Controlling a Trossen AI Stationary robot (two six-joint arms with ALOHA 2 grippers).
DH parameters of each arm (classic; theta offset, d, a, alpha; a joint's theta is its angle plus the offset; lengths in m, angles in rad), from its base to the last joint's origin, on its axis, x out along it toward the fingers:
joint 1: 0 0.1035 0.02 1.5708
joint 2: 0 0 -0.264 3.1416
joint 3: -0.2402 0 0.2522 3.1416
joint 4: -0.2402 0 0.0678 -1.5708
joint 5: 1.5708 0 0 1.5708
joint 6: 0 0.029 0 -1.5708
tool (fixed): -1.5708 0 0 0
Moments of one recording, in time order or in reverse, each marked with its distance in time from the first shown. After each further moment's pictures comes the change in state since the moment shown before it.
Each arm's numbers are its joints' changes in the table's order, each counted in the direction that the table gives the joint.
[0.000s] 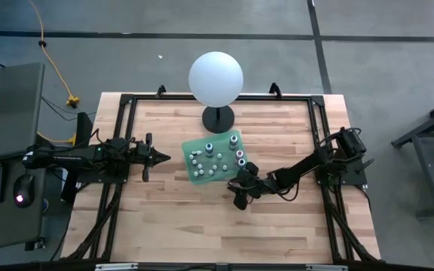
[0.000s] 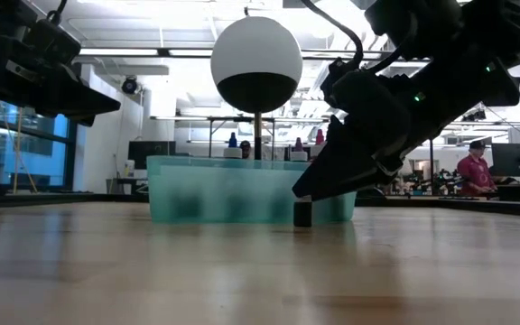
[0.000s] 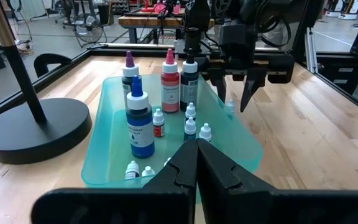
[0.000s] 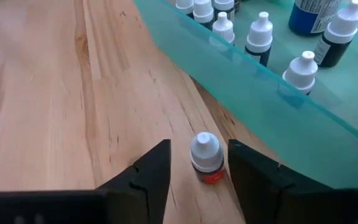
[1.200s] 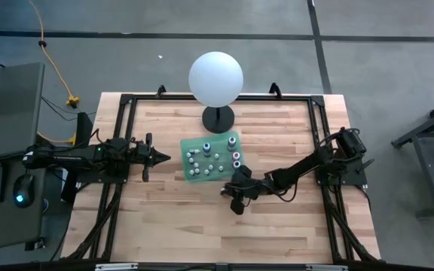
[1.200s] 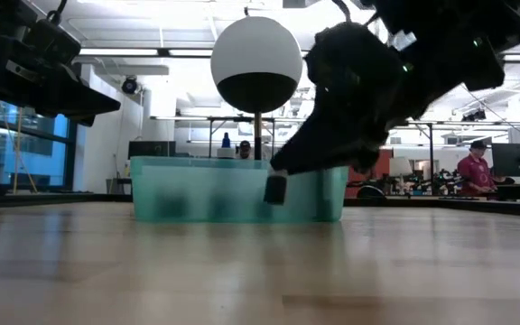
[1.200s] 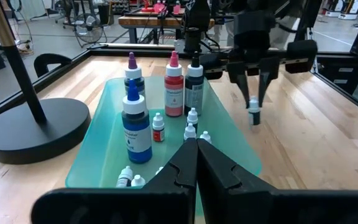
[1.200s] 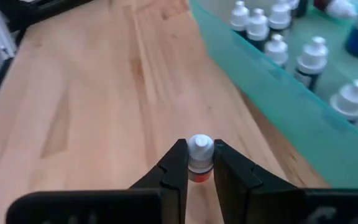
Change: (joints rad) left arm 0.000 0.000 0.000 0.000 0.000 0.000; right arm 0.003 0.000 -0.073 0.014 0.091 -0.016
